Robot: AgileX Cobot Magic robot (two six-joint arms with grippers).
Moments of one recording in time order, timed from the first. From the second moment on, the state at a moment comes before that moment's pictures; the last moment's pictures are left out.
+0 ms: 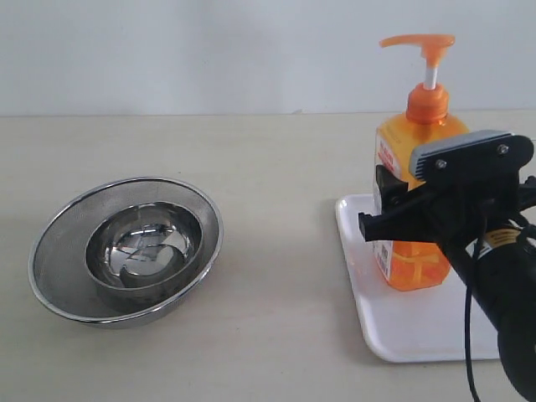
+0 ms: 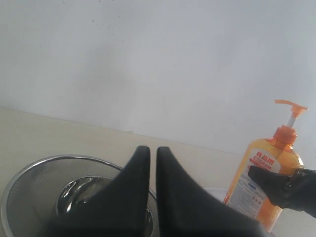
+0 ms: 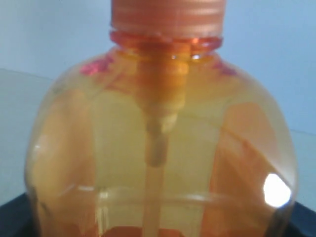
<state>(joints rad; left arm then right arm) -0.37 0.00 0.00 -0.95 0.02 0.55 0.68 1.65 -0.35 0.57 -1.14 -0.32</state>
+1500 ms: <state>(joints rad) -0.37 0.00 0.00 -0.95 0.02 0.55 0.68 1.74 -0.36 0.45 -1.22 -0.12</state>
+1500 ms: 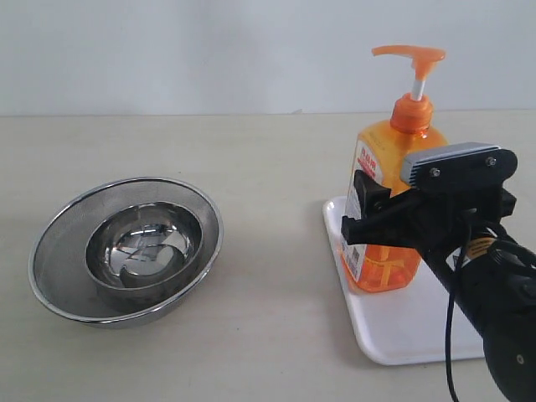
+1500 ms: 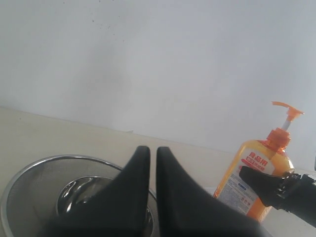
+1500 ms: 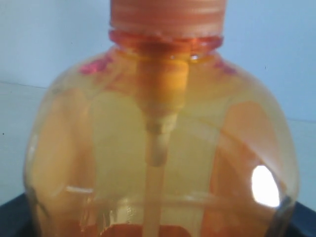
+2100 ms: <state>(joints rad) -0.37 0.00 0.00 -0.95 0.02 0.55 0.68 1.72 -0.40 0.50 -1.19 -0.11</state>
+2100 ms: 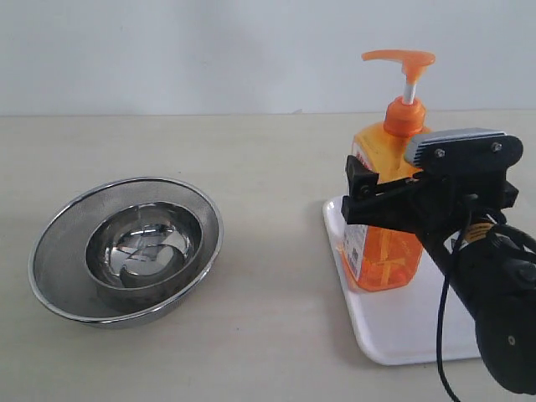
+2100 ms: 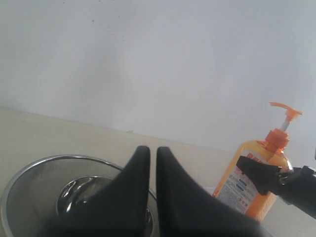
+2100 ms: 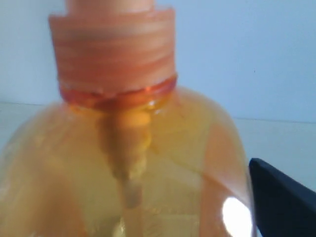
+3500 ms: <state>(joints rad) -0.37 0.00 0.00 -0.97 0.17 0.55 0.68 0.78 -0.40 0.73 -0.02 -0.45</state>
